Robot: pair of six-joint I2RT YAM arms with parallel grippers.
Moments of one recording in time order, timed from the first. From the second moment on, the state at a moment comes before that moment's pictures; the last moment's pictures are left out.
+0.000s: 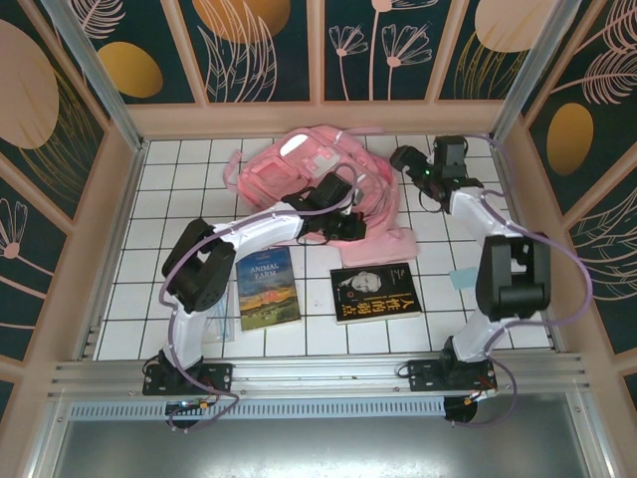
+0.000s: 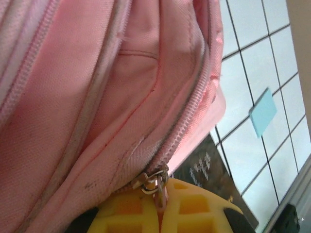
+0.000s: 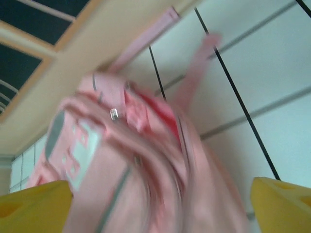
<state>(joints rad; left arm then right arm) -0.78 2.04 1.56 -0.37 0.36 -0.64 0.11 1.64 1.16 -0.15 -0.24 0.71</state>
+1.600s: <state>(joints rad) -0.42 1.75 1.06 -0.19 0.07 -0.65 0.17 1.56 0.86 0.13 -0.55 1.06</state>
